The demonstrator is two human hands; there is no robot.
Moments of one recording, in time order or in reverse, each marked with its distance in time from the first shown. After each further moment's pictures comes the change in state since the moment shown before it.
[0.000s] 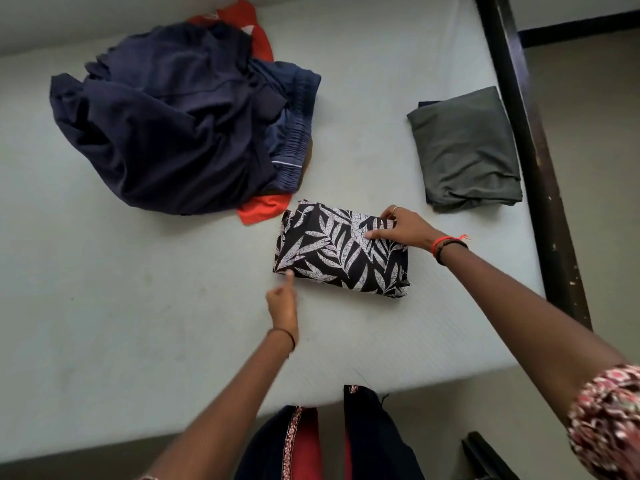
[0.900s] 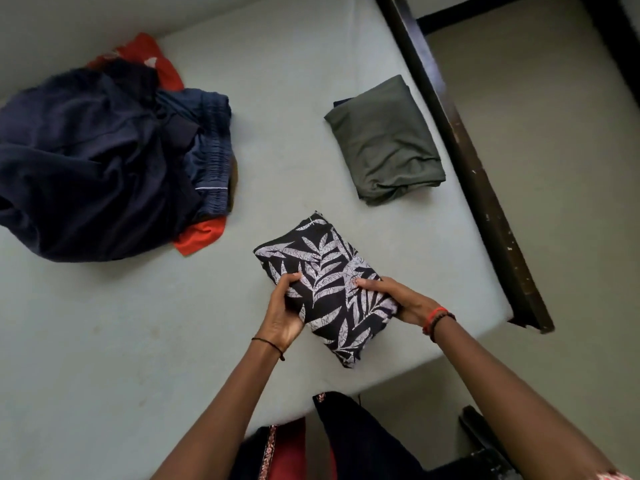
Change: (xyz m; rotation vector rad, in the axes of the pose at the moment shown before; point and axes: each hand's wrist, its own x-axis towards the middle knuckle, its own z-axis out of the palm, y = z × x) left_hand -0.069 0.020 0.080 -0.352 -0.619 -0.282; right_hand -0.119 0.092 0.039 1.178 -0.371 0.240
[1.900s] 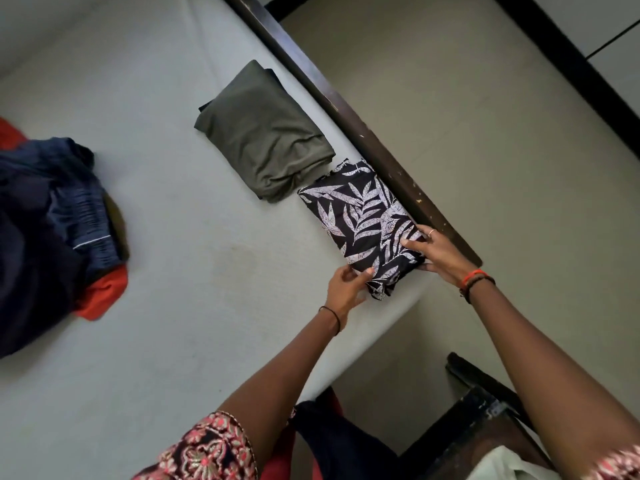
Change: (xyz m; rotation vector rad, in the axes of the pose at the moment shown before) left_hand 0.069 -0.174 0.108 0.835 -0.115 -0.189; right_hand -0.083 0.050 -0.174 0.181 0.660 -0.267
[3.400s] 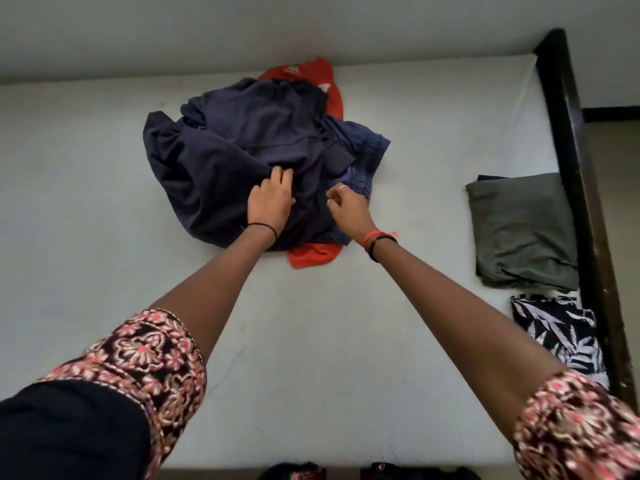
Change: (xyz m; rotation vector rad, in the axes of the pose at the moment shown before) left_hand -0.130 0.172 -0.470 1.312 1.124 0.349; right_hand -0.029 -0.129 0.564 -0.944 -0.362 -0.764
